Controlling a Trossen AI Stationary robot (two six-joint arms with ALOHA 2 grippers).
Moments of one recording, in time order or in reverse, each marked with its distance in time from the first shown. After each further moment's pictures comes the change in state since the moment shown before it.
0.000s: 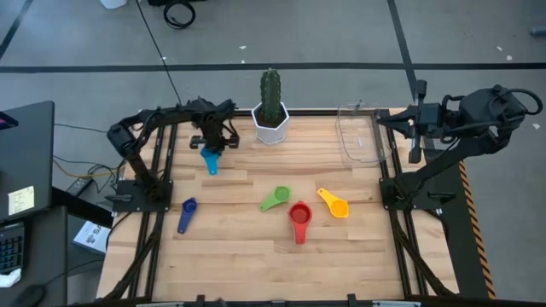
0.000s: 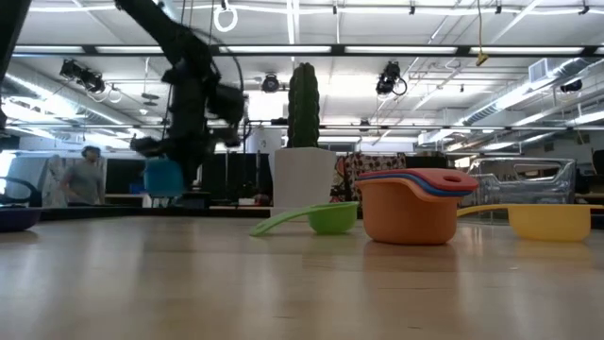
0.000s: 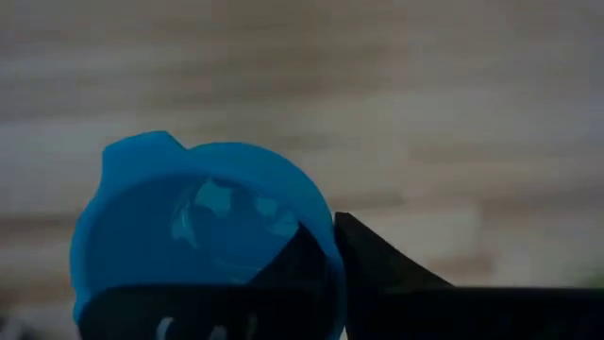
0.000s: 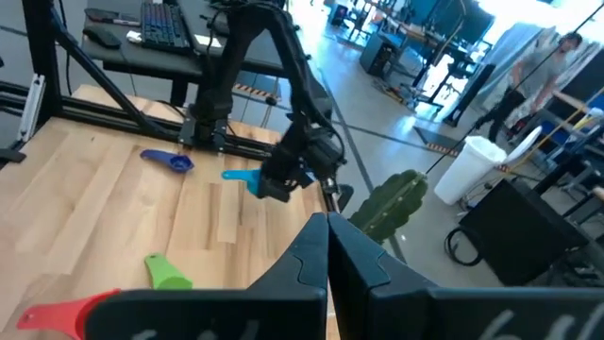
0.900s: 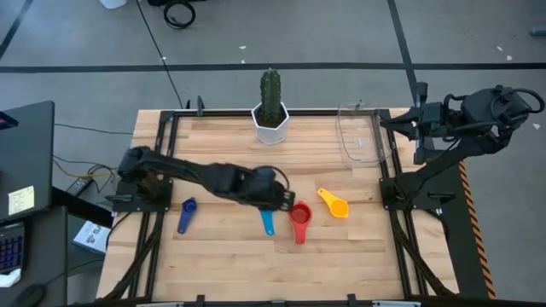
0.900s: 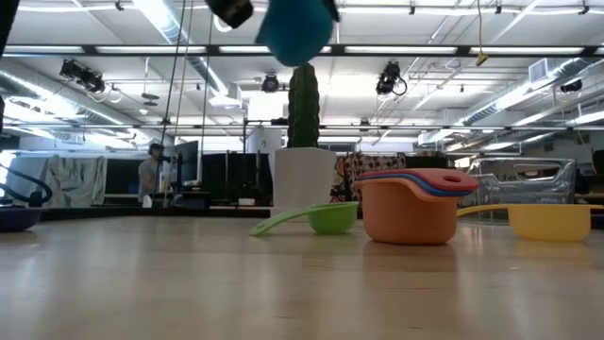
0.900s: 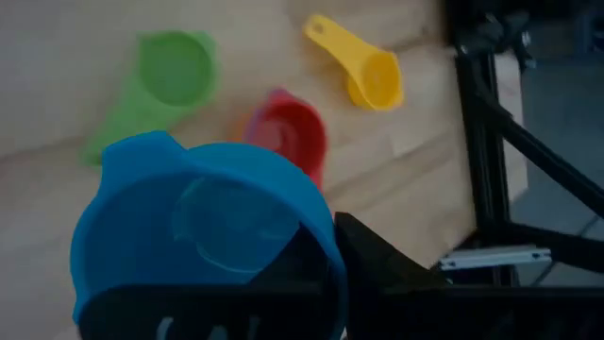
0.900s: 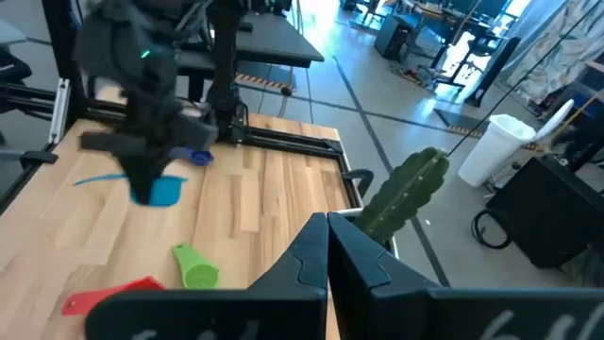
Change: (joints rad) left arm -0.922 0.109 0.628 0.125 -0.407 -0.707; right arm 0.000 -0.015 0.000 -0.061 -0.038 0.094
